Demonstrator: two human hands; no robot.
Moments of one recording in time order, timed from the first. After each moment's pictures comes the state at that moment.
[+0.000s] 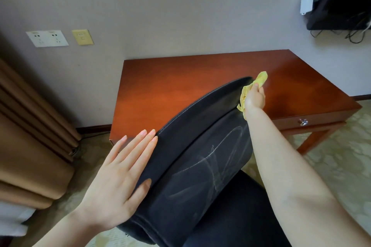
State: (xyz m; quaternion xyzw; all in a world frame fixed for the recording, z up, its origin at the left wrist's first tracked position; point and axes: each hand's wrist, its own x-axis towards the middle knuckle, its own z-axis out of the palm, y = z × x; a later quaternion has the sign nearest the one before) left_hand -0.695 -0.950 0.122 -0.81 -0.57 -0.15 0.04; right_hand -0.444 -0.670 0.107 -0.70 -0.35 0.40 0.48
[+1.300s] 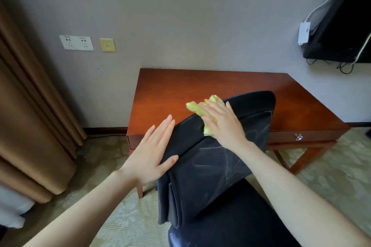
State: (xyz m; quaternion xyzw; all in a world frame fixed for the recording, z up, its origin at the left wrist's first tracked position) left_hand -0.711 -0.955 0.107 -0.78 -0.58 -0.21 -0.03; right_hand -0.507 -0.815 0.130 -0.41 -0.88 0.05 0.23
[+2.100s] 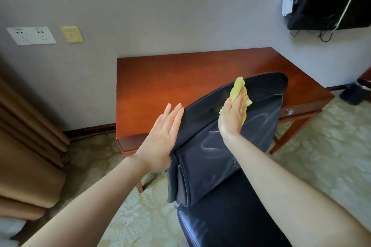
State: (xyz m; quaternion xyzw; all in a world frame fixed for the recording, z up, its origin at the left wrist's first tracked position) left_hand -0.719 -0.884 0.094 -0.82 -0.55 -0.11 -0.06; right_hand -0.531 -0.778 0.085 -0.69 -0.52 0.24 0.44
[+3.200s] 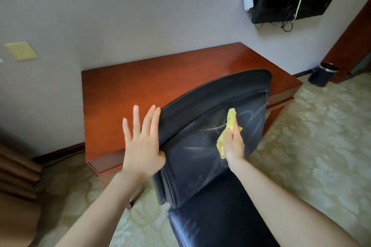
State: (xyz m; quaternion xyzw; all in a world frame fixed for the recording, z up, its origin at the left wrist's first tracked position) left_hand -0.679 -0.847 0.098 -0.75 -0.64 -0.15 0.00; right_hand -0.451 -0.809 0.037 -0.73 -0.40 0.34 0.44
